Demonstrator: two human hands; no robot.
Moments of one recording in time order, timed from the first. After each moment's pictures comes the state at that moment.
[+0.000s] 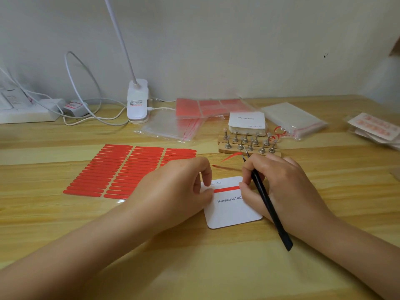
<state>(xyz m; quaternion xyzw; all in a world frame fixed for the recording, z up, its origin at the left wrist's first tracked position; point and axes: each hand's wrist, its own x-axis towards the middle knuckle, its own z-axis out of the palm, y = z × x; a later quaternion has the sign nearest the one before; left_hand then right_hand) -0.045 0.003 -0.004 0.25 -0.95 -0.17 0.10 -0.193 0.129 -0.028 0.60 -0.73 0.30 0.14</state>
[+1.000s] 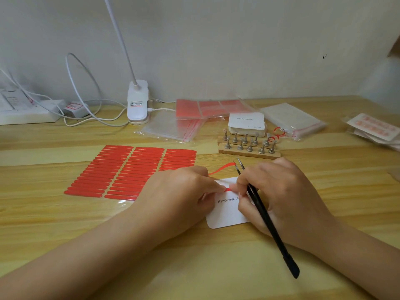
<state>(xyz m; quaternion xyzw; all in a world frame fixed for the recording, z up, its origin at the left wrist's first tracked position) -0.044 0.012 -0.009 0.18 -0.97 -0.07 0.13 -0.191 0.135 -0.026 0.67 -0.66 0.27 0.19</state>
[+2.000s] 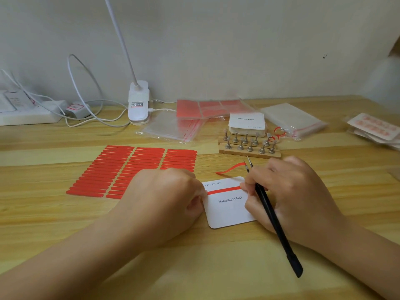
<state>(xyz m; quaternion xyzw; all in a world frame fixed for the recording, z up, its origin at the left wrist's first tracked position) -0.030 0.011 0.002 0.20 -0.97 0.01 0.14 -0.195 0.142 -0.022 0.65 -0.68 0.25 0.22</state>
